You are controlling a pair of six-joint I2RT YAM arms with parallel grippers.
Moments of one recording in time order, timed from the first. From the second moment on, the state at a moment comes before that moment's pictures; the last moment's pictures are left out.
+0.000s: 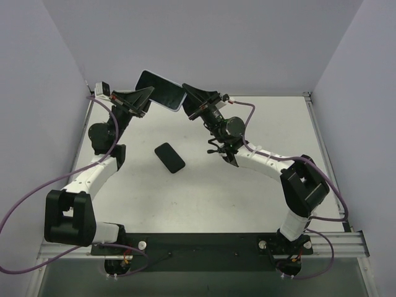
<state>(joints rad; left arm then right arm) -0.15 1.36 0.85 1.18 0.45 -1.78 0.73 1.72 1.12 1.18 -0.02 1.99</state>
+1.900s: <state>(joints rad) -0.15 1.28 0.98 1.09 0.46 -1.82 0.76 1.70 1.11 1.31 -0.07 2.01</state>
